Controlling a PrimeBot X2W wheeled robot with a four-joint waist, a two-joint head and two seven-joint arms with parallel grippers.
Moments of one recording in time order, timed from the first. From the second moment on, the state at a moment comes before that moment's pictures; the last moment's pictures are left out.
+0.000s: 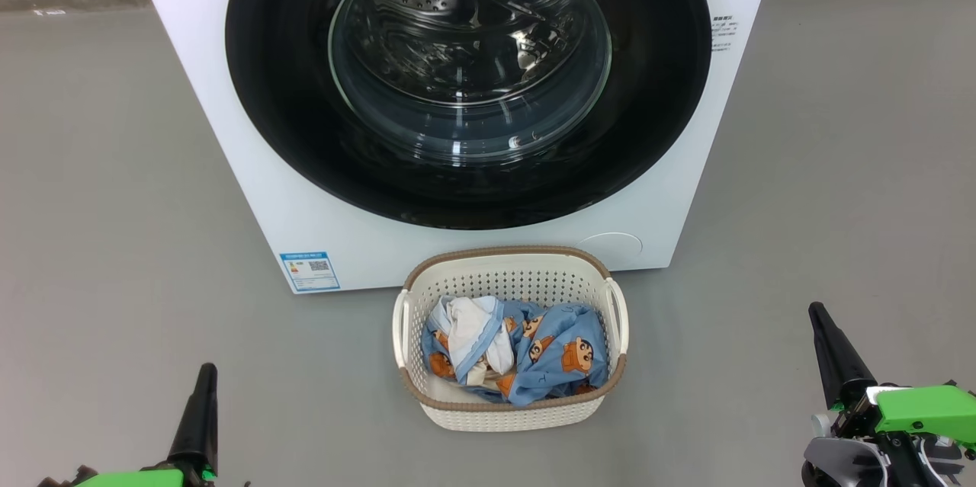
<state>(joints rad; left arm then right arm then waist) -0.07 0.04 0.08 0.26 -1.60 -0.12 0.11 -0.07 -0.04 -0.13 0.27 1.61 0.13 0.11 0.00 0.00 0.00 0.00</state>
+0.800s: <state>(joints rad) -0.02 0.02 0.08 0.32 -1.60 -0.12 0.11 -0.02 -0.02 -0.13 0.33 1.61 0.12 0.11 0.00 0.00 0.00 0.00</state>
